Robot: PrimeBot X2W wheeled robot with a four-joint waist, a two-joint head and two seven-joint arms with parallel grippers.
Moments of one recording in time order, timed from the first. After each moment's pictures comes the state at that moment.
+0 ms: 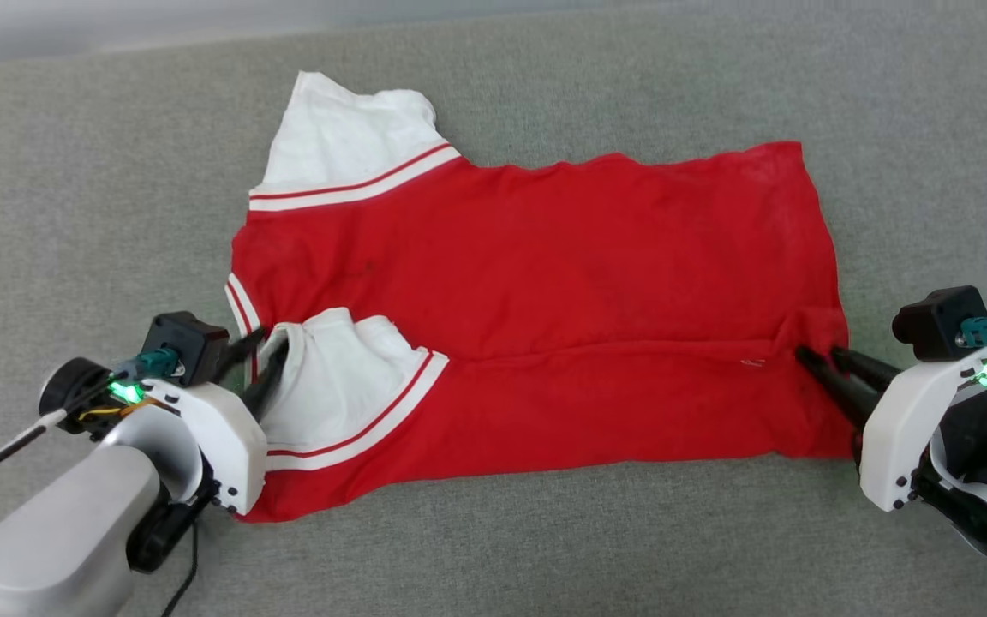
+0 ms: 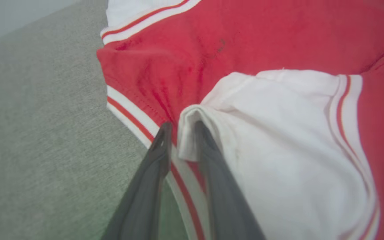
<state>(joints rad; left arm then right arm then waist) -0.61 0.71 -0.92 0.37 -0.81 0.04 -0.11 -0.47 -0.62 0.58 0.30 0.71 0.13 0.20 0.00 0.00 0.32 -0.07</state>
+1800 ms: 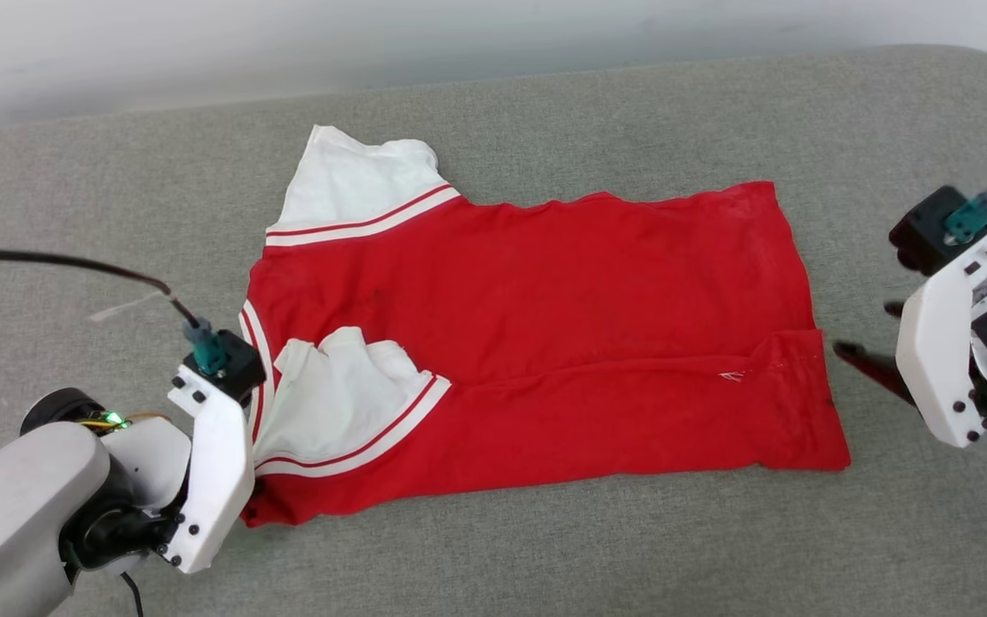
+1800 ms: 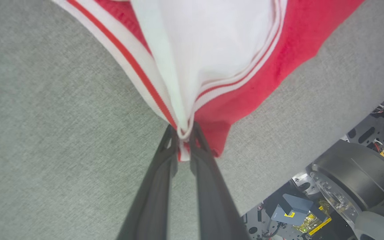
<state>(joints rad) -0.72 0.92 -1.06 0.10 -1.07 -0.08 0.73 -0.74 -0.80 0.76 0.18 0.81 0.13 0.70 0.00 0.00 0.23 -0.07</state>
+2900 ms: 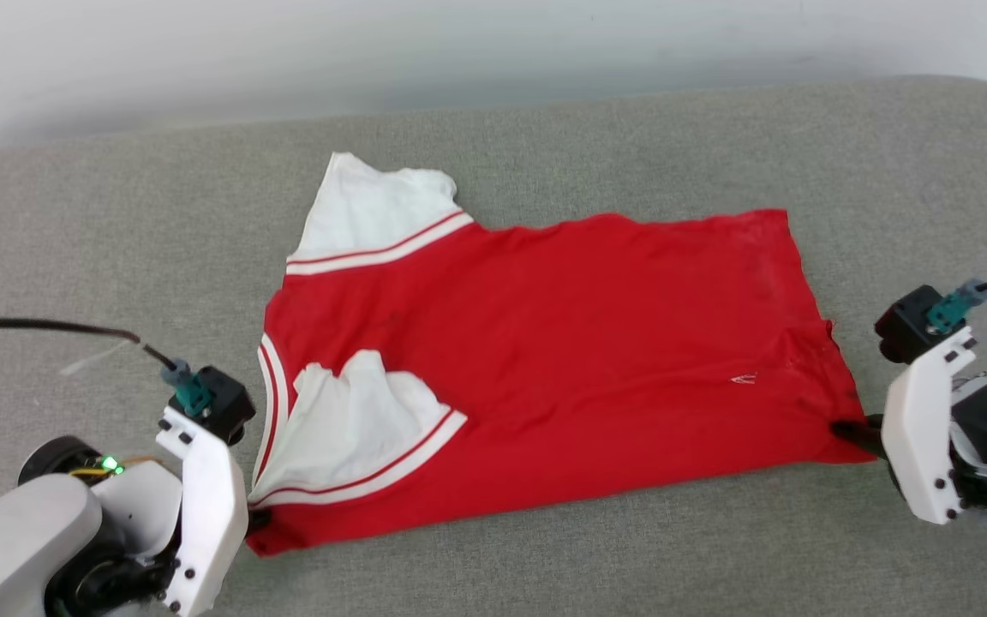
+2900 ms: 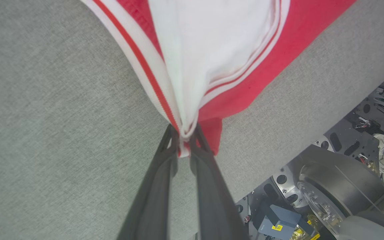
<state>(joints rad) -0.62 0.96 -1.04 0.01 -1.11 -0.01 0.62 -0.67 -0.80 0.92 0.30 1.00 0.13 0.57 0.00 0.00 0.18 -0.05</state>
